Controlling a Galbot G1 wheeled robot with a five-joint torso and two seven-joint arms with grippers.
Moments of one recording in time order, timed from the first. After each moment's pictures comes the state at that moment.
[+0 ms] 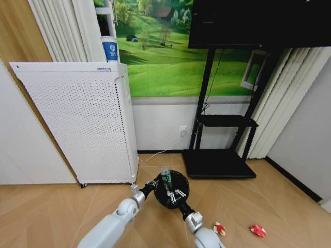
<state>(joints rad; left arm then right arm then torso) 0.85 -1.12 0.19 -1.43 -0.92 -0.03 0.13 -1.32 1.20 0.12 1.72 0.13 0.24 0.04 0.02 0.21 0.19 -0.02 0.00</state>
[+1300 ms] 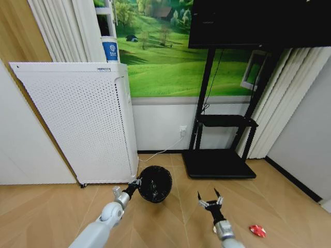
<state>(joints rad) 1.00 -1.07 -0.07 -1.48 -0.90 -0.06 0.10 -1.45 1.19 0.41 1.48 0.02 0.34 0.18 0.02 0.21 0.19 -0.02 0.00</state>
